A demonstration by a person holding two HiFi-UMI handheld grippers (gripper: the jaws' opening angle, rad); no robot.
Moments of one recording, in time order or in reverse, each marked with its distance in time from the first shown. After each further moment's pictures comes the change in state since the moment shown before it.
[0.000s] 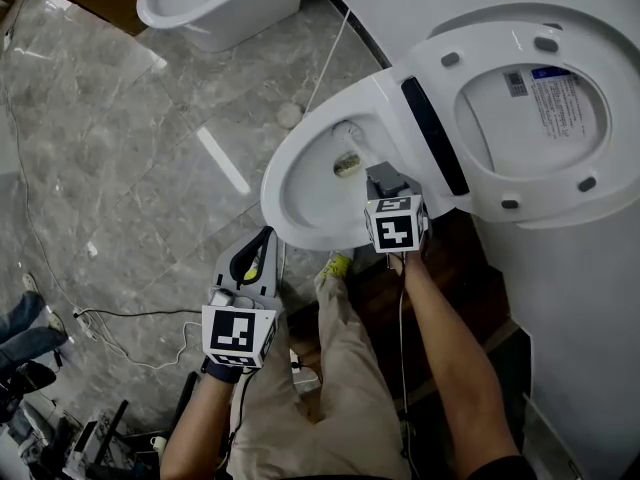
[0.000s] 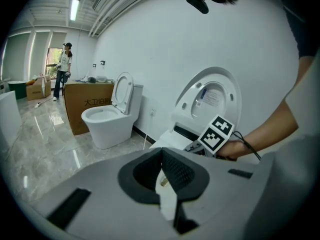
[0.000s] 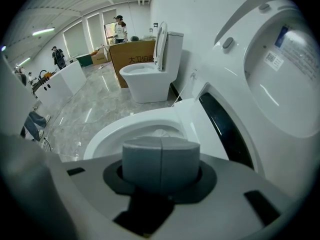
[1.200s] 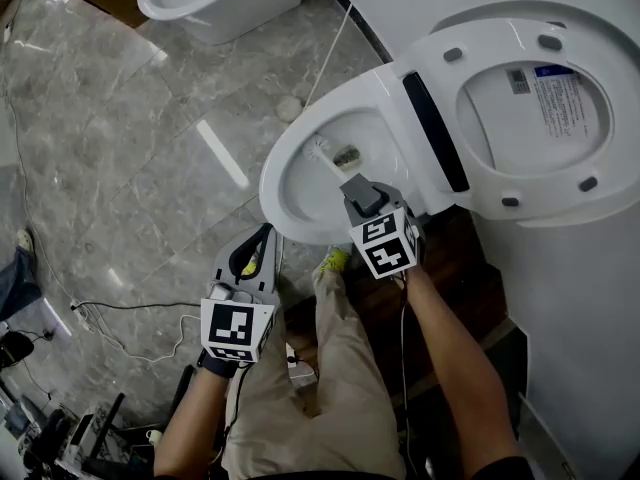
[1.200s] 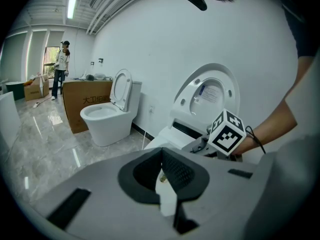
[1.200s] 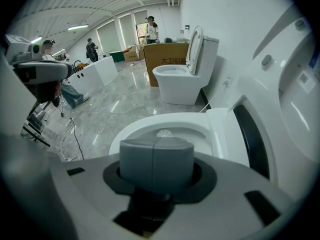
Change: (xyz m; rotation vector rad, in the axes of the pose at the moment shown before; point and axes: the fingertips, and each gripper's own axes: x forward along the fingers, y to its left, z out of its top) left arm 0.000 -0.006 -0.013 0.011 0.033 -0.023; right arm -0.023 0.066 -0.011 -0.251 -0.018 0.234
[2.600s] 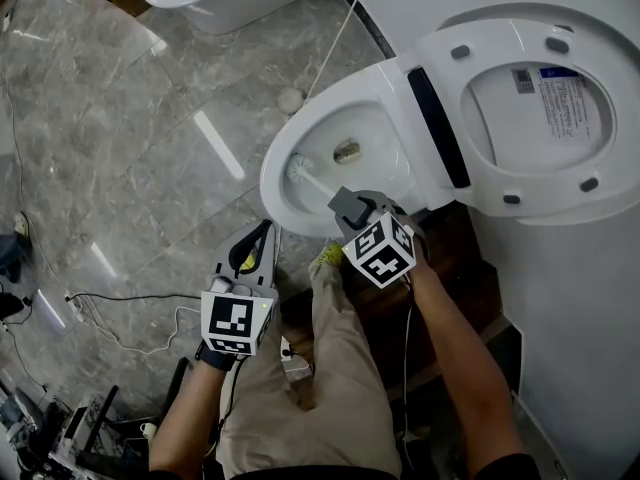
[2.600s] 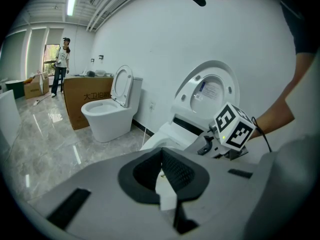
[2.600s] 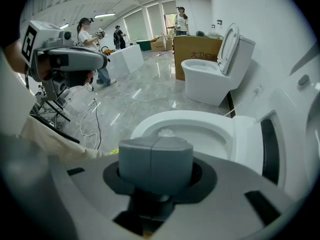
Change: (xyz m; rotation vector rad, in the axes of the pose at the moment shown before) left arm -0.005 0.005 -0.019 -0.008 0.032 -0.002; right arm -0.006 0.052 -0.013 -0.247 0.084 0.186
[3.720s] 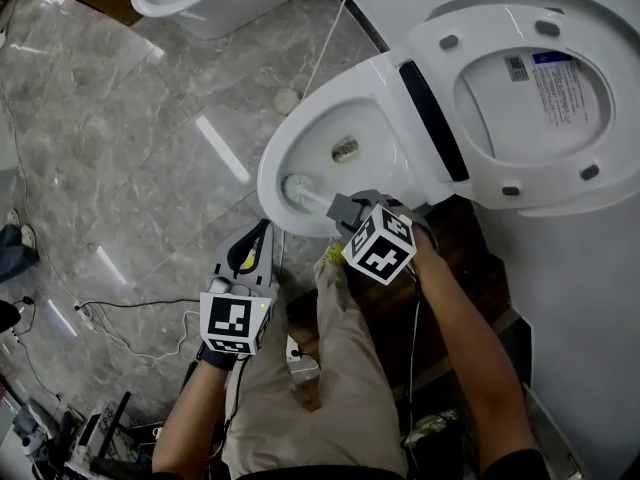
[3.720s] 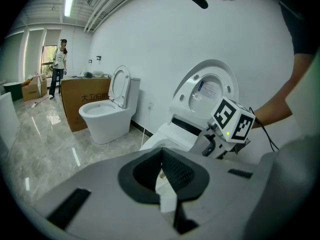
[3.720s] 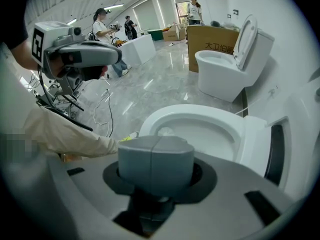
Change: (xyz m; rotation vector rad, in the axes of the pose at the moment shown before) left arm 0.006 -0.004 0.004 0.019 0.002 -0.012; right arm -0.009 0.014 -0.008 -0.093 0.118 0.135
